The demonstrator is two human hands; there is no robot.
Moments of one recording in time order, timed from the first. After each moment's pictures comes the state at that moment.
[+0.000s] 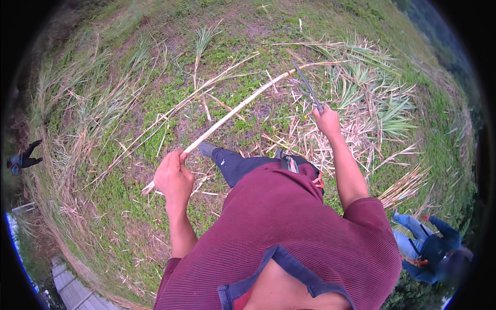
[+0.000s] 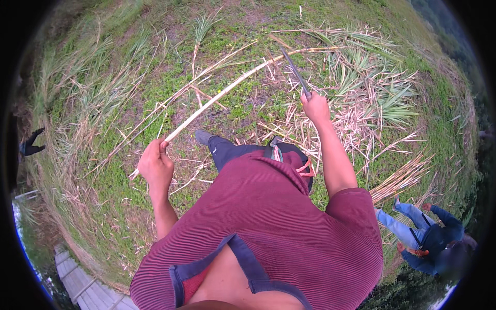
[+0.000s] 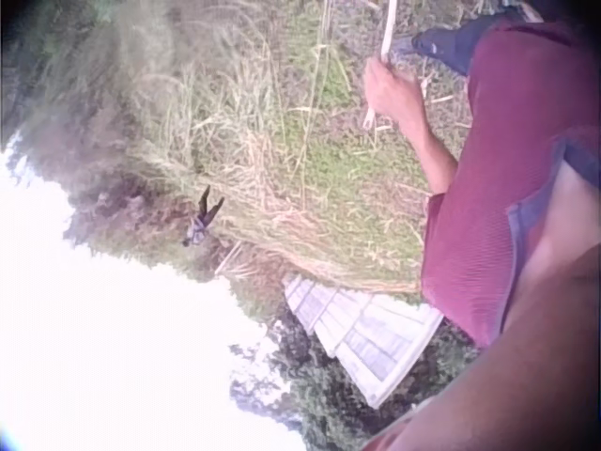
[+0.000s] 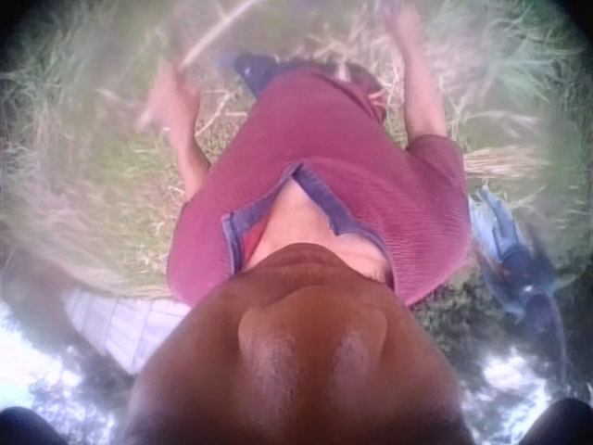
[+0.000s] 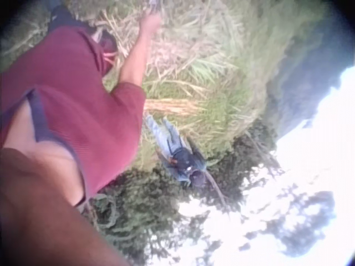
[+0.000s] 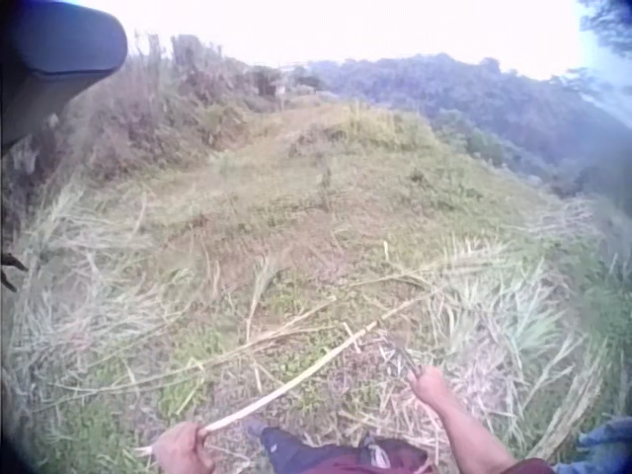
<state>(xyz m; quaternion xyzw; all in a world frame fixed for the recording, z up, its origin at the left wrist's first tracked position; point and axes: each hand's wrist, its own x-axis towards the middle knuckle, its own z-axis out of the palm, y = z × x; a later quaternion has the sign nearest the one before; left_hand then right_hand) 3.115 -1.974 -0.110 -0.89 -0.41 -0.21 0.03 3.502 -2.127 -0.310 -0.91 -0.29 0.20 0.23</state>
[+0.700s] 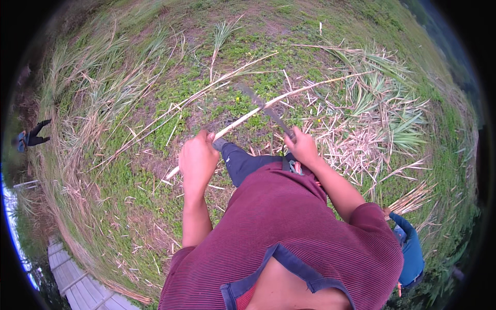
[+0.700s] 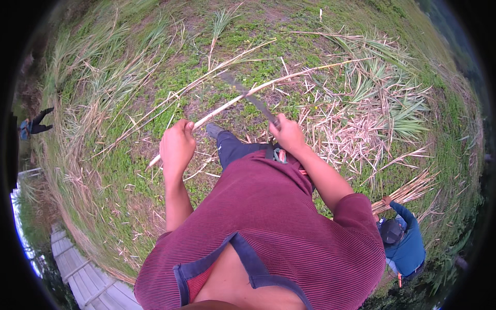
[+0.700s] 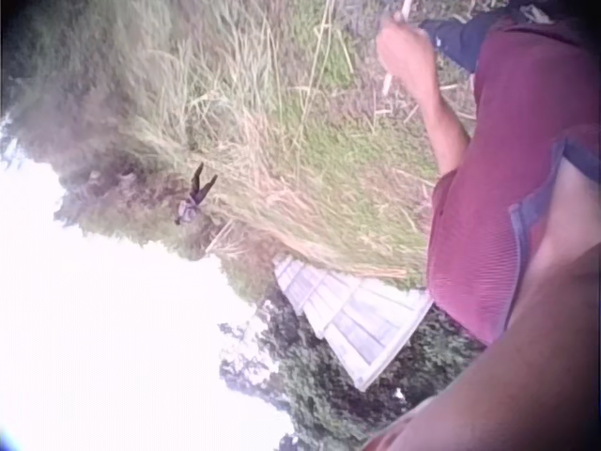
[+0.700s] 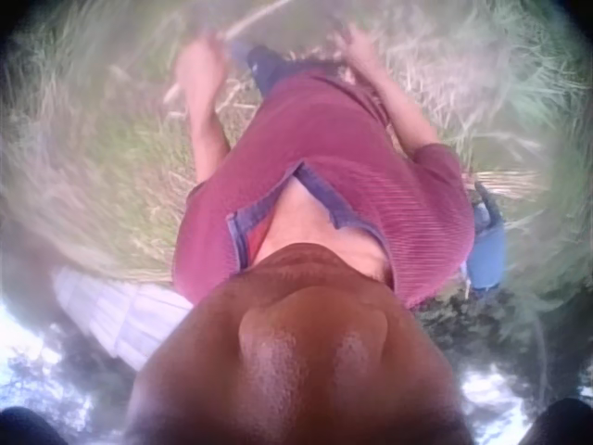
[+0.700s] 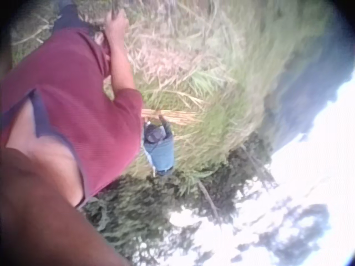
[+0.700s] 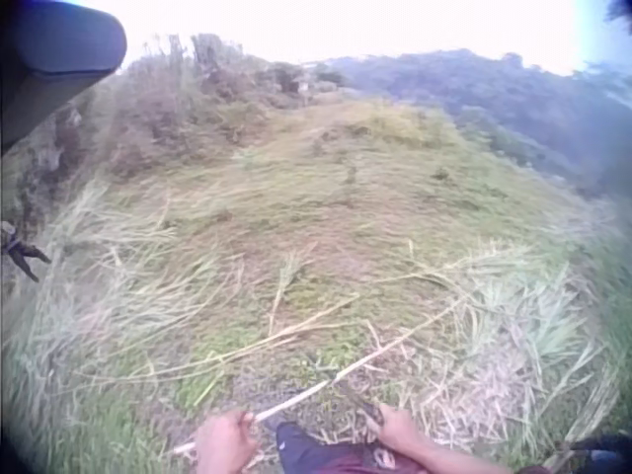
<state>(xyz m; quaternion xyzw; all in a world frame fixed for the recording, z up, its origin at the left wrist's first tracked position) 3.156 -1.972 -0.095 -0.81 -0.58 -0.02 -0.10 3.372 -2.103 -0.309 -0.77 -0.46 0.25 0.36</state>
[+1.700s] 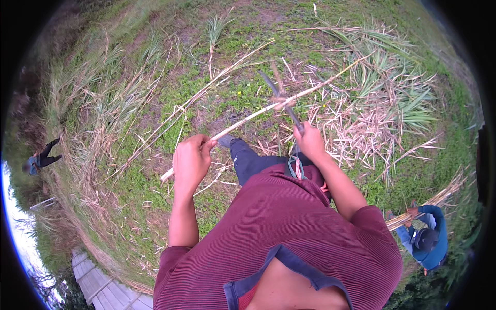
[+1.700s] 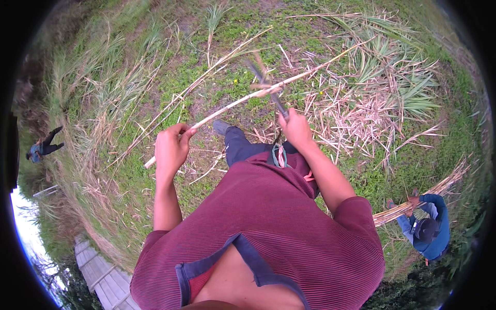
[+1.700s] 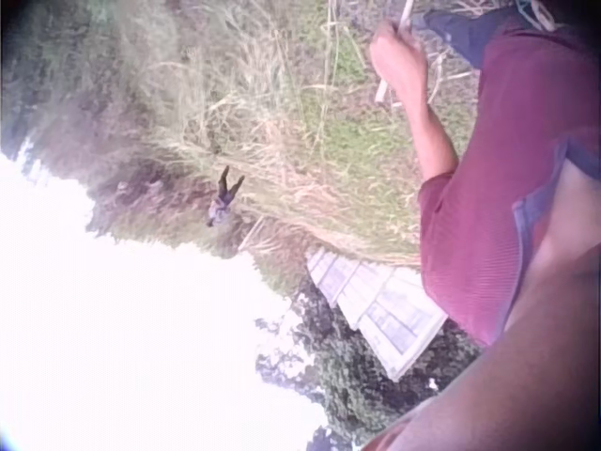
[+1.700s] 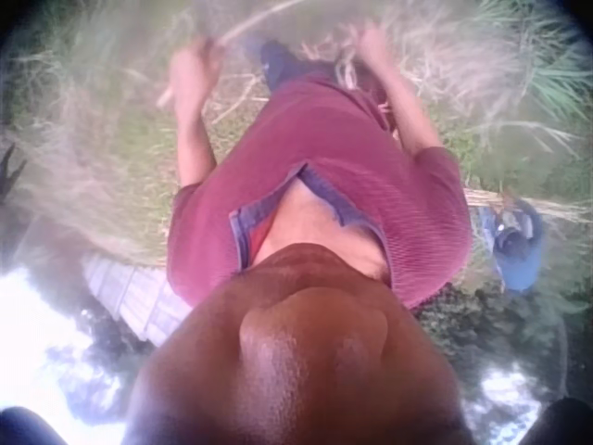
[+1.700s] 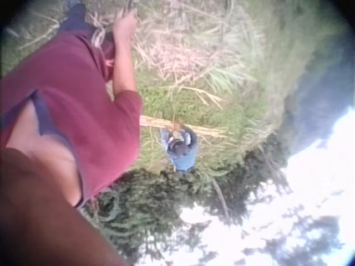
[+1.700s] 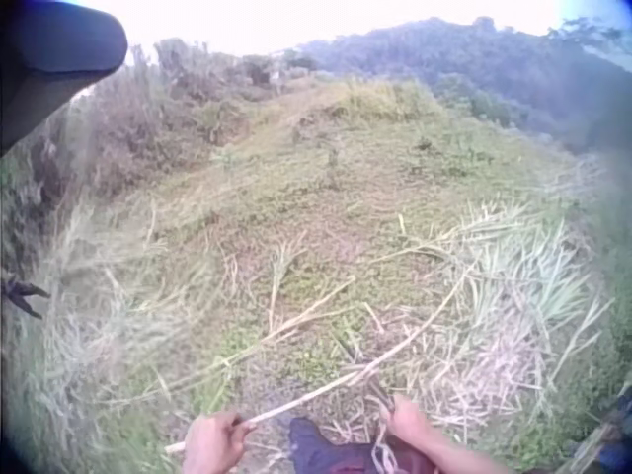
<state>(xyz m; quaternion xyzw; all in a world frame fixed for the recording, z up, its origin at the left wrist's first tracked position) 3.173 -1.948 -0.093 -0.88 -0.46 -0.01 -0.13 3.394 -2.115 -0.312 -0.83 -0.33 0.30 0.33</state>
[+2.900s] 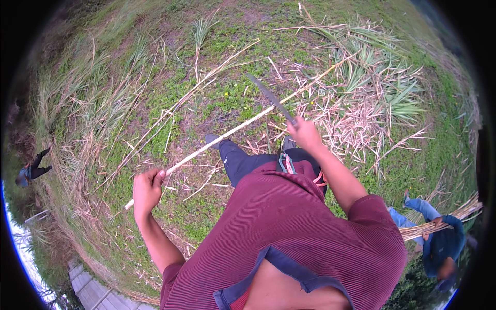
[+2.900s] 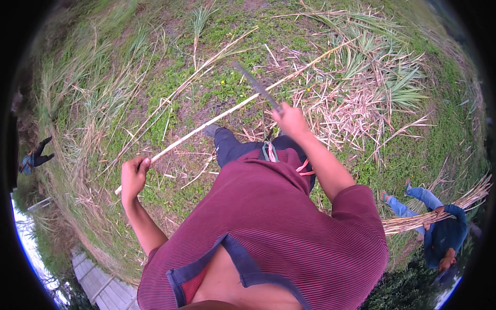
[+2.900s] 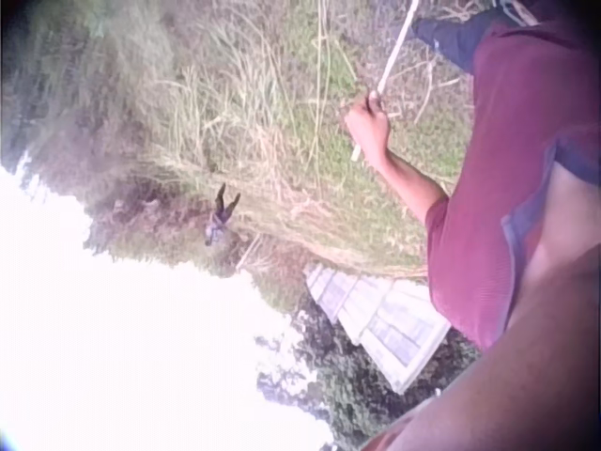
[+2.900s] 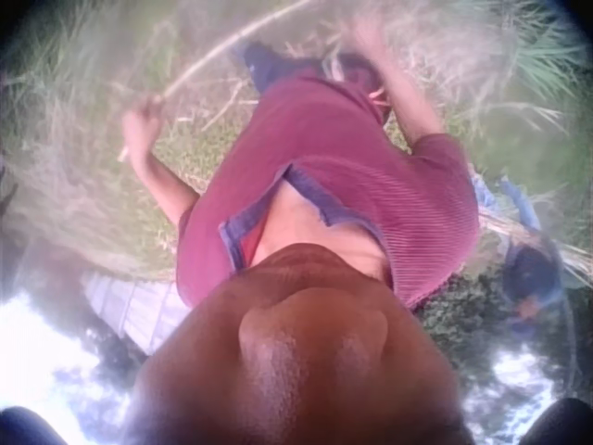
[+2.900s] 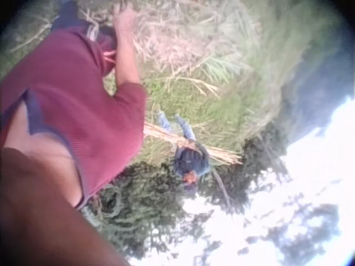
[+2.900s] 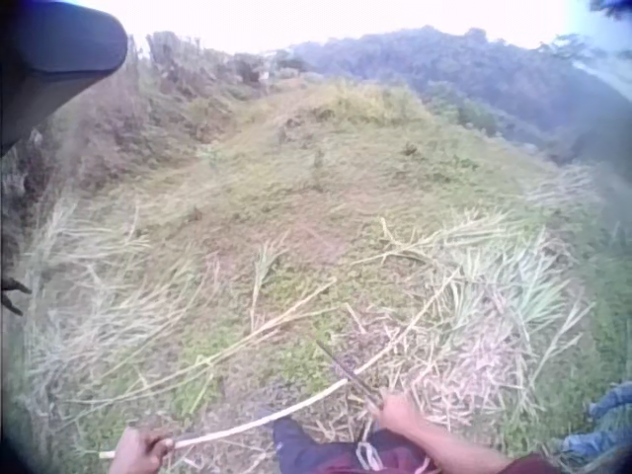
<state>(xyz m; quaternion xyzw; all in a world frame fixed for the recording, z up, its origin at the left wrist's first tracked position) 3.053 -1.925 -0.060 -0.83 -0.53 0.08 -0.16 3.409 -2.117 -0.307 -0.83 -0.33 0.37 0.28</state>
